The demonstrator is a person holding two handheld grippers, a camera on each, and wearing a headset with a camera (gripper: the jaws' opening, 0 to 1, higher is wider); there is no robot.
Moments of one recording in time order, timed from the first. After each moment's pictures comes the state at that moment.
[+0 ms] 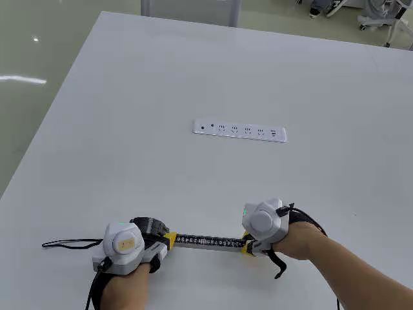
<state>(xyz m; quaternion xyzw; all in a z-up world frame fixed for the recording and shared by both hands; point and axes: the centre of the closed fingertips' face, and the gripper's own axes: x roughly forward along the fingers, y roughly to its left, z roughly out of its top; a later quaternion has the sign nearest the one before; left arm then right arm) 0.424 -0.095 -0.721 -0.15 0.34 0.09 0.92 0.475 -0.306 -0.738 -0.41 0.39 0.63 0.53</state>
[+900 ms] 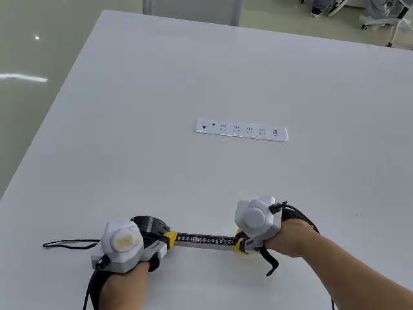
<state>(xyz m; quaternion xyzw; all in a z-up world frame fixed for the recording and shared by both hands) 0.423 -0.095 -0.721 -0.17 0.34 0.08 0.92 0.468 -0.287 -0.734 -0.40 0.39 0.64 0.53</state>
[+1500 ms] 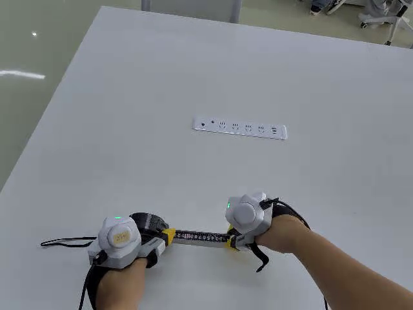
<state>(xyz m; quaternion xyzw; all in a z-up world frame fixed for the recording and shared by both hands) 0.424 -0.094 -0.720 -0.17 0.34 0.07 0.92 0.464 -0.269 -0.733 -0.39 0.39 0.64 0.53</state>
